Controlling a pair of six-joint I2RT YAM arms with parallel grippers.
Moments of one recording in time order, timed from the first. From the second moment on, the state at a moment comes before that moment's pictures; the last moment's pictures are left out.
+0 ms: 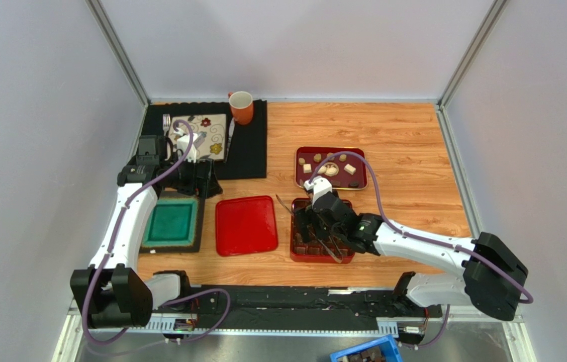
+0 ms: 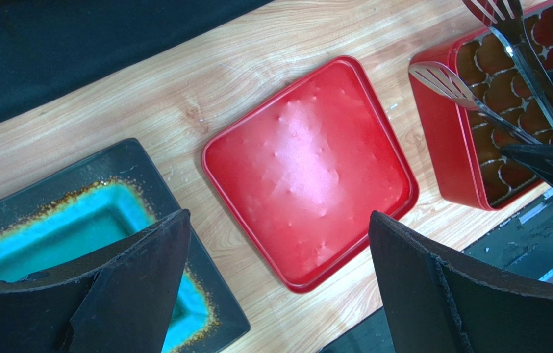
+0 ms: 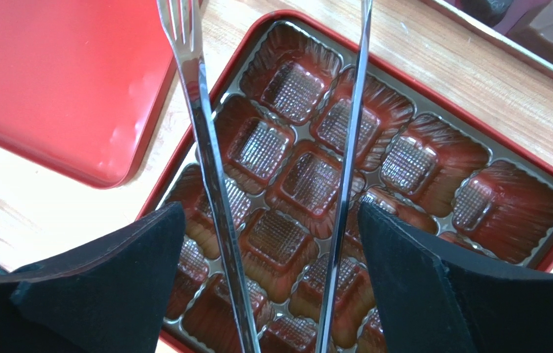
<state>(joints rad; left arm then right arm) 0.04 1.17 1.02 -0.80 0.57 0.17 0.97 1.23 0.67 -0.18 0.25 0.38</state>
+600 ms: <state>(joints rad) 0.04 1.19 1.02 -0.76 0.56 0.16 0.96 1.18 0.69 -0.22 0.32 0.37</state>
